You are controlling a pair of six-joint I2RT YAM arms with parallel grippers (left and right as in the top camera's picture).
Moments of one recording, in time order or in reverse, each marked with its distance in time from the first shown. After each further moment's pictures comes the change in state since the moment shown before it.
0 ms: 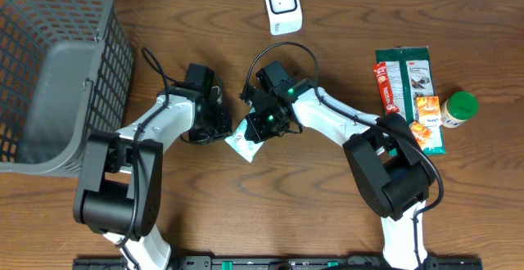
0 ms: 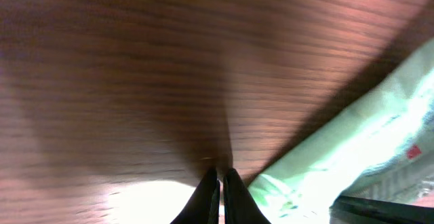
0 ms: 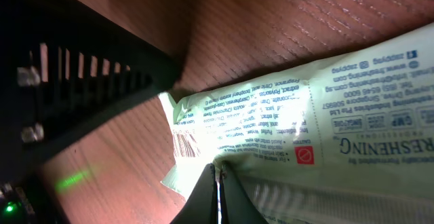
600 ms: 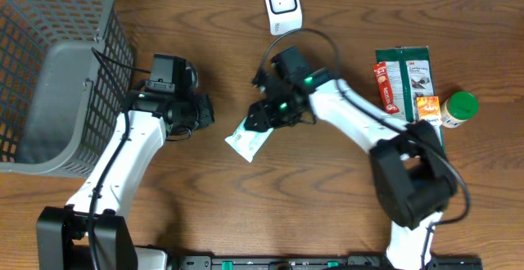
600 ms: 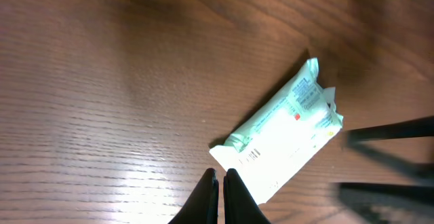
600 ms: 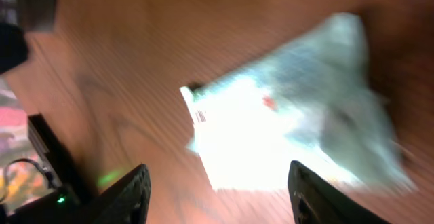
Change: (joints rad) left arm 0.059 -0.327 0.000 -0.093 -0.031 -0.015; right arm -0.106 -0.136 0.014 -0.117 -0.035 0.029
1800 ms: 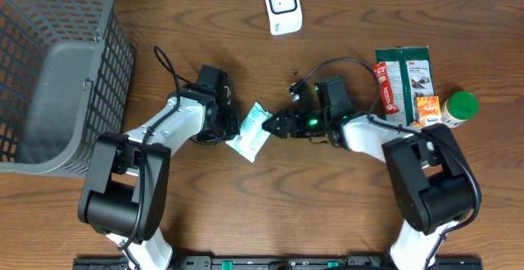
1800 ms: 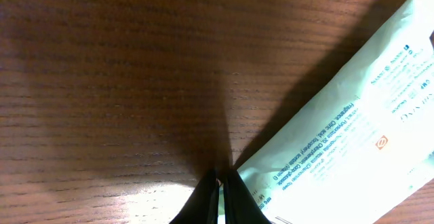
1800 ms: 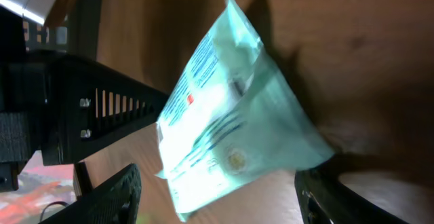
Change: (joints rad) left arm -0.139 0.323 -0.001 0.129 -0.004 0.000; right arm -0.103 -0.055 -0.520 0.795 -0.159 0.282
